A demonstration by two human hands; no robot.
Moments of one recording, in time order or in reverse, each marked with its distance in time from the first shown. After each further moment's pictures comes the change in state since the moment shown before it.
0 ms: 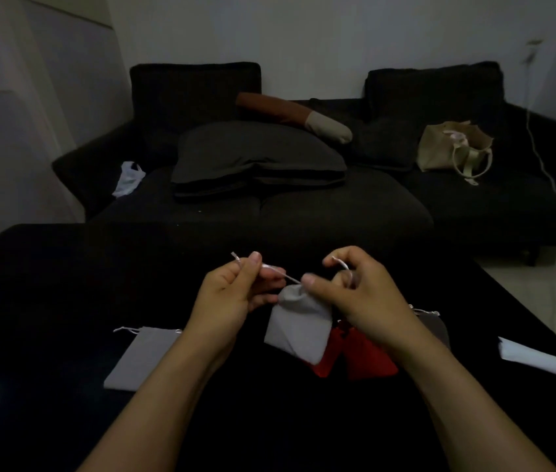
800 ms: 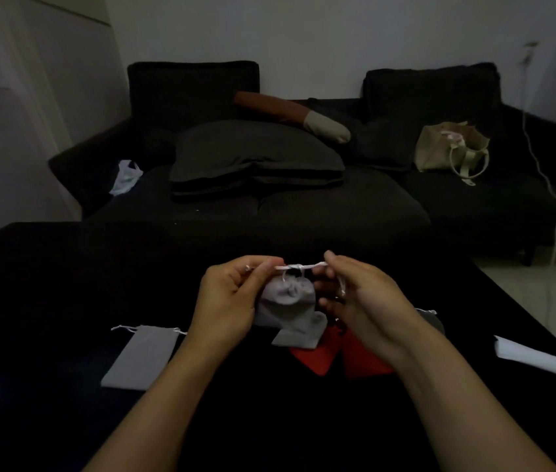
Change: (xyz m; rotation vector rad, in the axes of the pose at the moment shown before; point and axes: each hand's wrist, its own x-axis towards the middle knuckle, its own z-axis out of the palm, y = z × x) left_hand 0.002 -0.006 -0.002 0.368 0.015 0.287; right_hand -0.002 -0.013 0.010 0.527 0.004 0.296
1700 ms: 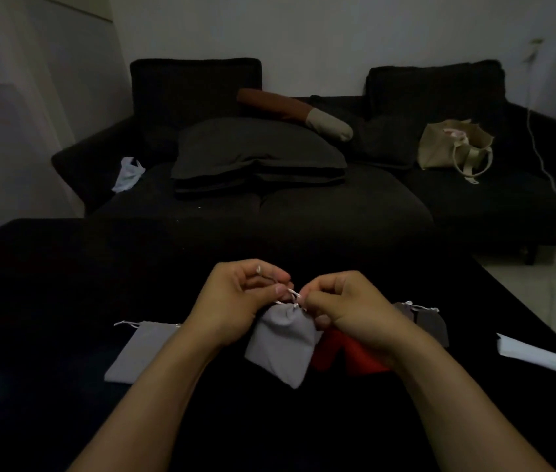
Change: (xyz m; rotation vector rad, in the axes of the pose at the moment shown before) left_hand -0.001 0.008 -0.008 -0.050 -0.195 -0.216; right_hand 0.000 0.014 0.001 -0.519 -0.155 -0.026
